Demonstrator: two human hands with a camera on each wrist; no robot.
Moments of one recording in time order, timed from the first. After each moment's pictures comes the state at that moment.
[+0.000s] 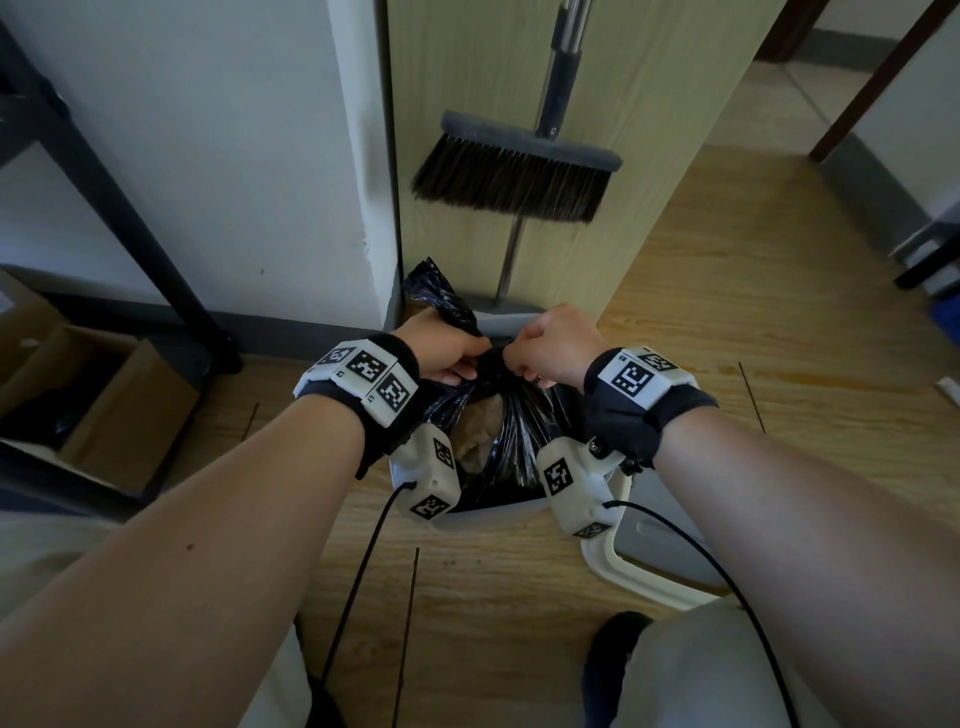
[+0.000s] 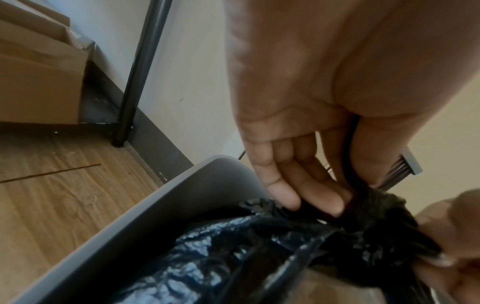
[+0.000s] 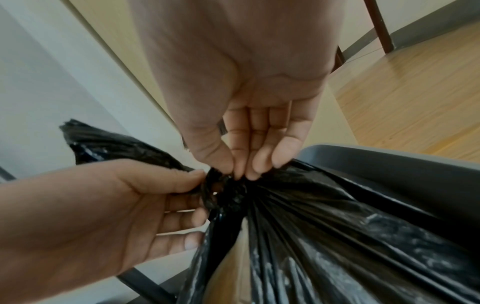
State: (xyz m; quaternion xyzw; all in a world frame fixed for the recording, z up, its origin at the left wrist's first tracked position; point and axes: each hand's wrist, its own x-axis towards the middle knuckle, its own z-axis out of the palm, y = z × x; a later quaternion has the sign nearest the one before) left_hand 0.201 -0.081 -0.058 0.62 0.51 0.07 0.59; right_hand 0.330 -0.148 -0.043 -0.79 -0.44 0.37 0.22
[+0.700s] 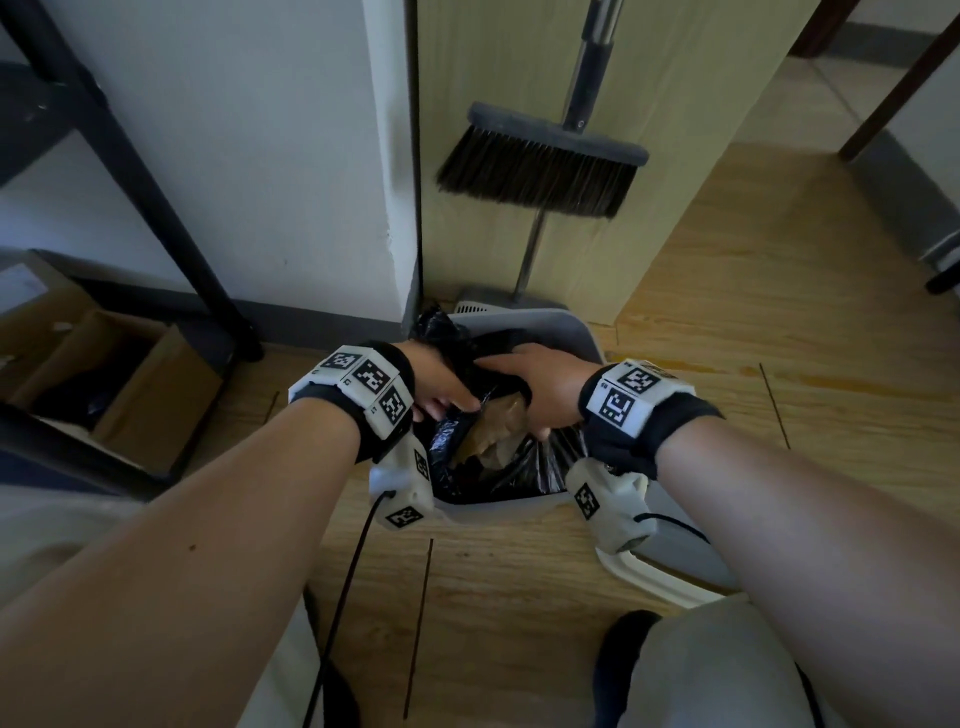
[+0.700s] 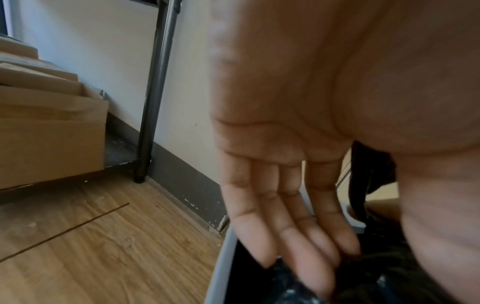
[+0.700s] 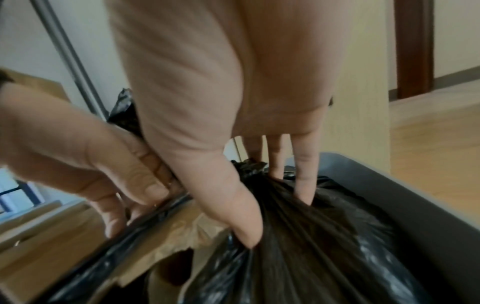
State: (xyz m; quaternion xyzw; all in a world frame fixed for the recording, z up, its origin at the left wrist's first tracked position) left_hand 0.166 -0.084 -0.065 0.67 0.51 -0.19 0.50; right_hand 0.313 -0.148 -0.066 -0.68 -0.66 0.30 -0.13
